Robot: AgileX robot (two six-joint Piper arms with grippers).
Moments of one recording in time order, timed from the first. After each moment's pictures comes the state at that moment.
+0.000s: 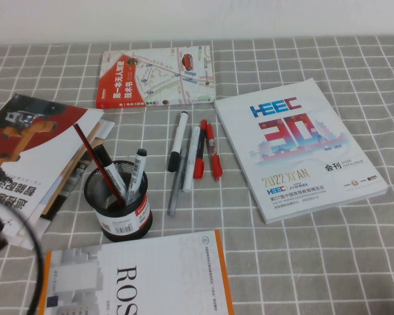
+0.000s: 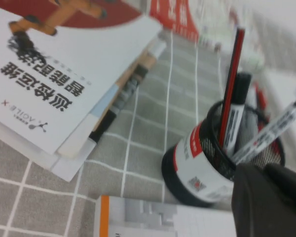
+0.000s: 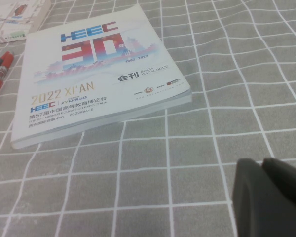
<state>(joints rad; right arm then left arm) 0.04 -0.02 0.03 0.16 0.38 0.04 -0.07 0.55 -0.44 -0.35 0.50 -0.09</state>
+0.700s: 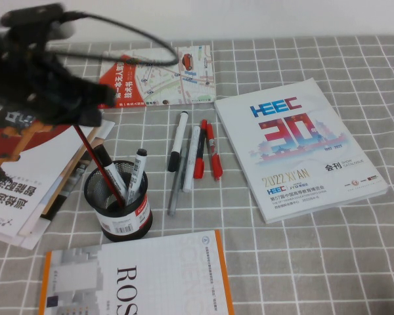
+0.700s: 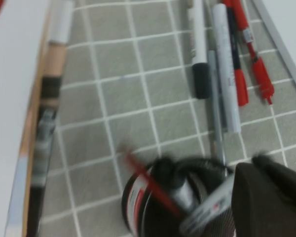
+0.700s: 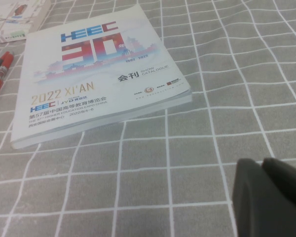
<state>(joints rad) 0.04 -0.02 0.03 0.16 0.38 0.04 -0.26 1.50 -1.36 -0.26 0.97 0.12</state>
